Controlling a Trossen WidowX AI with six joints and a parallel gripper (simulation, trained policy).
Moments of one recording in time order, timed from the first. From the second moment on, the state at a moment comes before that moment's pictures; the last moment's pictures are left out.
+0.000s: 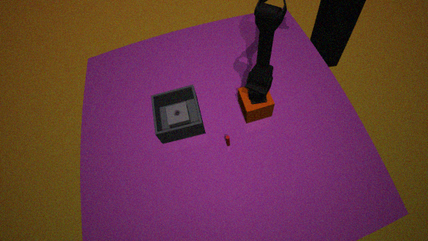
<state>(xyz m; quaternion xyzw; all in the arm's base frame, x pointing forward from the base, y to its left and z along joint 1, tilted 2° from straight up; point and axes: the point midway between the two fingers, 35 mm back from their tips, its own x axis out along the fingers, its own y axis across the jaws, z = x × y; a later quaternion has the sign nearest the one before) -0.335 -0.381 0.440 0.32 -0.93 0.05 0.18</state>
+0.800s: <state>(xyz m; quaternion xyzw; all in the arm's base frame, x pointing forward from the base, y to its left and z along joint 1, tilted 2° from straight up) -0.134 -0.513 0.324 0.49 -0.83 -0.25 0.11</state>
